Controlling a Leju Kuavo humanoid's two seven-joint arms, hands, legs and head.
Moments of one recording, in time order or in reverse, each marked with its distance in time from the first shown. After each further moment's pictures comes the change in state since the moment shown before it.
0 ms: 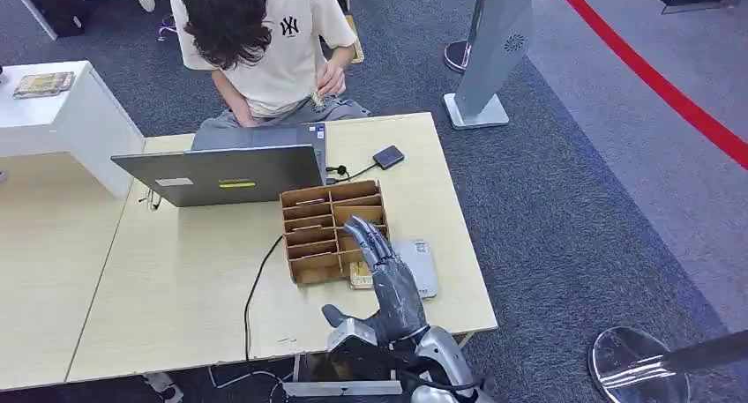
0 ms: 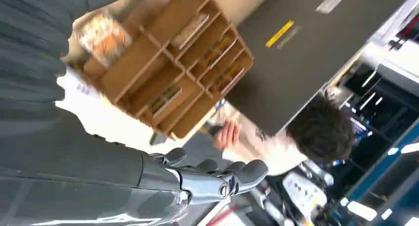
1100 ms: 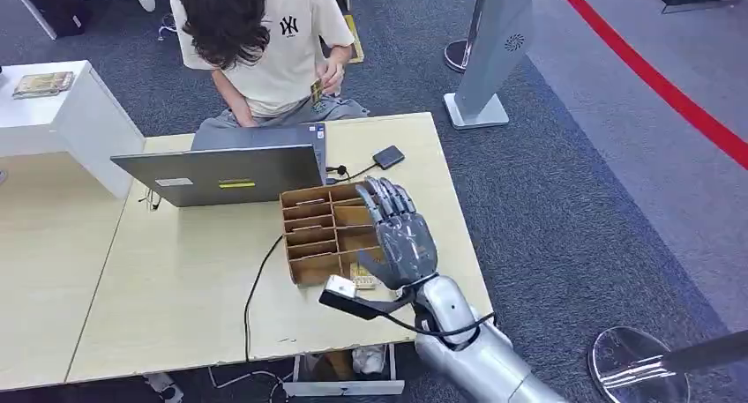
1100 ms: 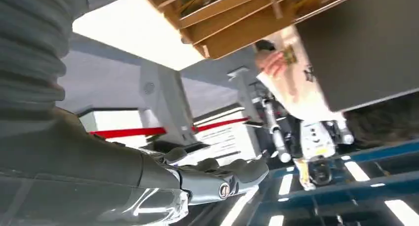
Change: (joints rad) left arm 0.000 0.024 0.000 0.008 -0.010 -0.042 0.006; right arm -0.222 -0.033 -0.072 0.264 0.450 -0.005 0.199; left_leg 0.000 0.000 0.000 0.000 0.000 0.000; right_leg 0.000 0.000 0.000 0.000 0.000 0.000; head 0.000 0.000
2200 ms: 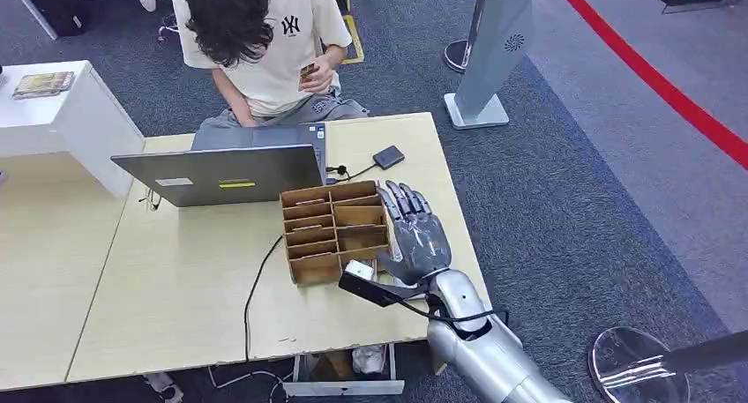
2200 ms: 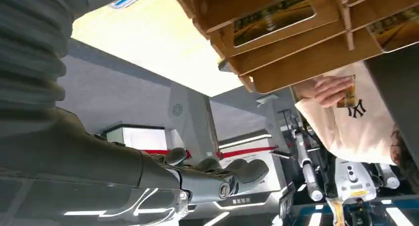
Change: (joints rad) left arm 0.001 -0.003 0.000 0.000 0.014 -0.015 0.002; right arm 0.013 0.032 -0.116 0.069 -0.026 0.115 -0.042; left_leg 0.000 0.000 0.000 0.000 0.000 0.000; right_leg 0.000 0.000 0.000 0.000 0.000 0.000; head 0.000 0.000
